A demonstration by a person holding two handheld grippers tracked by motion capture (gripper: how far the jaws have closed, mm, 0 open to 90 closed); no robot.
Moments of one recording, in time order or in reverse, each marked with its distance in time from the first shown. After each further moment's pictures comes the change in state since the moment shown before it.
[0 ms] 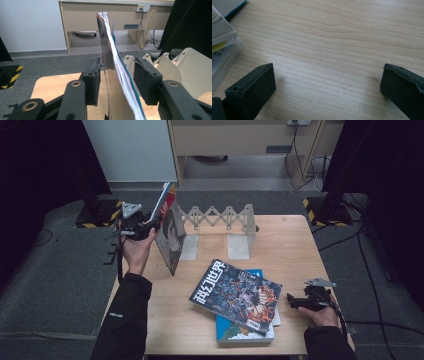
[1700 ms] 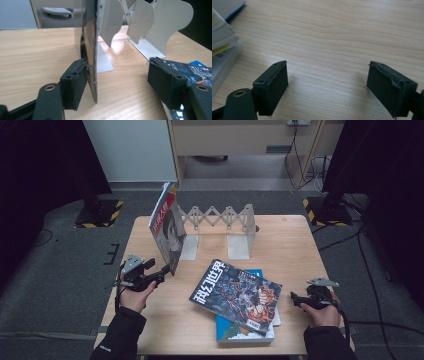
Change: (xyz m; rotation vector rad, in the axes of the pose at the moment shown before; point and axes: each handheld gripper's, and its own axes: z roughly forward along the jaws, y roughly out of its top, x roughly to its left) left arm -0.002 -0.136 -0.037 0.100 -0.207 -0.026; right arm 0.000 0.004 -0.011 -0.003 -0.029 0.006
